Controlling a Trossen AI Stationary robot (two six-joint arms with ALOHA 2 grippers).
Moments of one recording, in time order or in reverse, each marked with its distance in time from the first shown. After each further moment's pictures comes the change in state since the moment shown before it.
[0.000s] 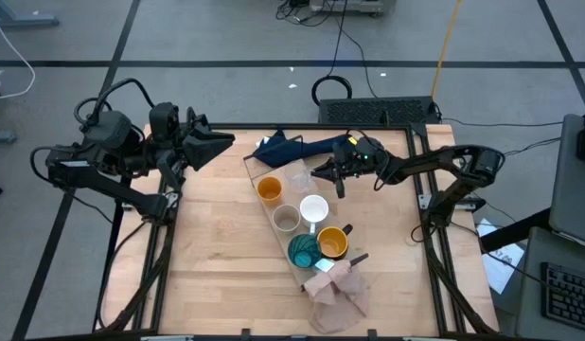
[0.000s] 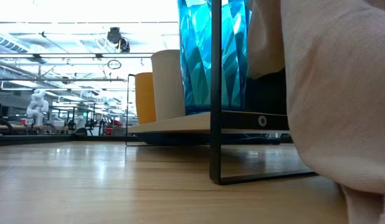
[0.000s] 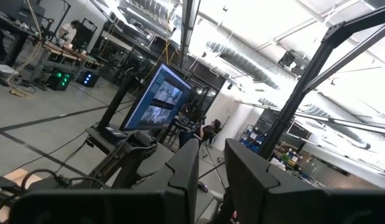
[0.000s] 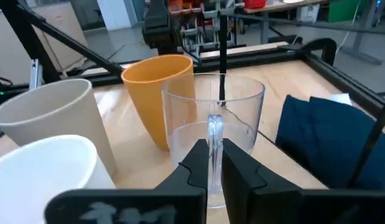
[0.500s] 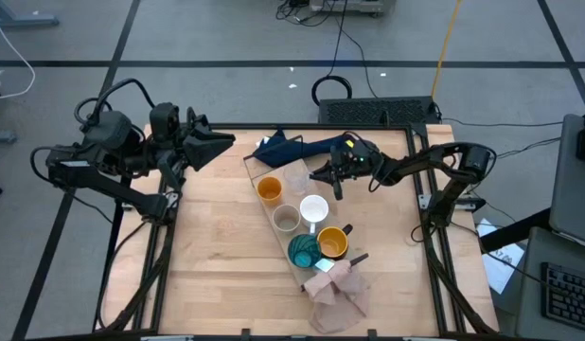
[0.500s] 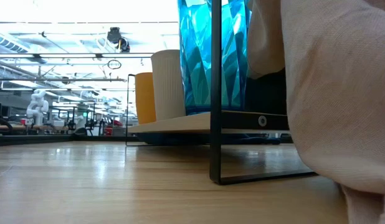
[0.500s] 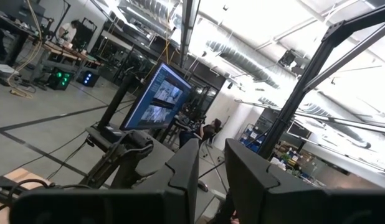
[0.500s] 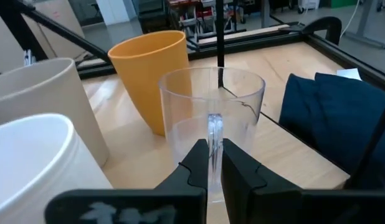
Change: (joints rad) left arm 0.000 0.000 0.000 -0.002 0.000 0.002; right arm 0.005 0.093 0.001 0.058 0.000 0.018
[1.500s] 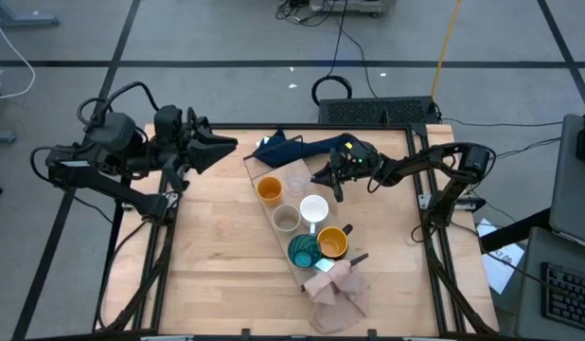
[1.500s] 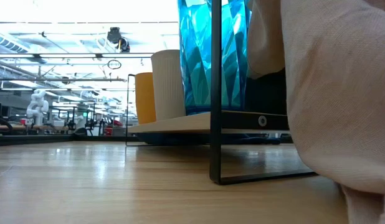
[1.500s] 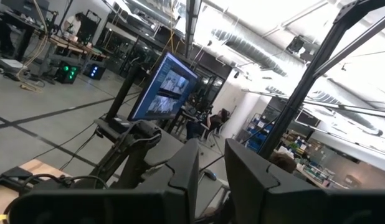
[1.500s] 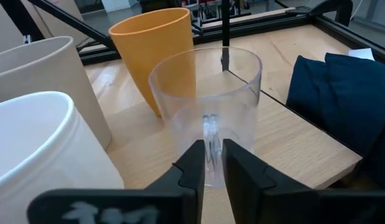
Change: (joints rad) left arm 0.000 0.000 0.000 -0.054 0.001 0.019; right arm 0.007 0.000 -0.001 -0.057 -0.006 -0.023
